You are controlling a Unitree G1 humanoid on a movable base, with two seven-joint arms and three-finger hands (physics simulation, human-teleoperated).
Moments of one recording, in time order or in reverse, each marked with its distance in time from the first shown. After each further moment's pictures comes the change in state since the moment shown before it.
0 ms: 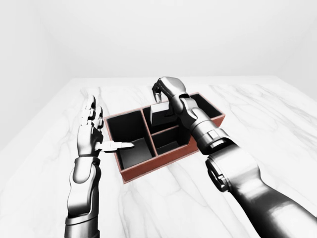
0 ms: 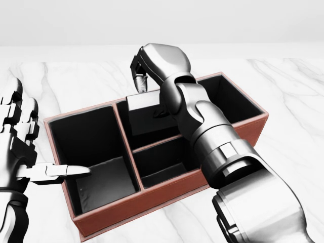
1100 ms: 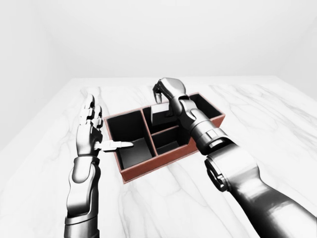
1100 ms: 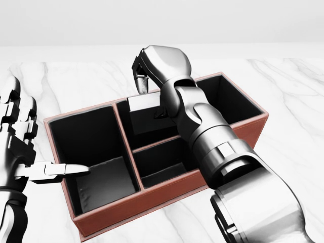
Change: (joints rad) left arm -0.004 0.002 0.004 -0.002 -0.008 0.000 0.003; right arm -0.015 0.009 -0.002 0.060 -0.023 0.000 -0.075
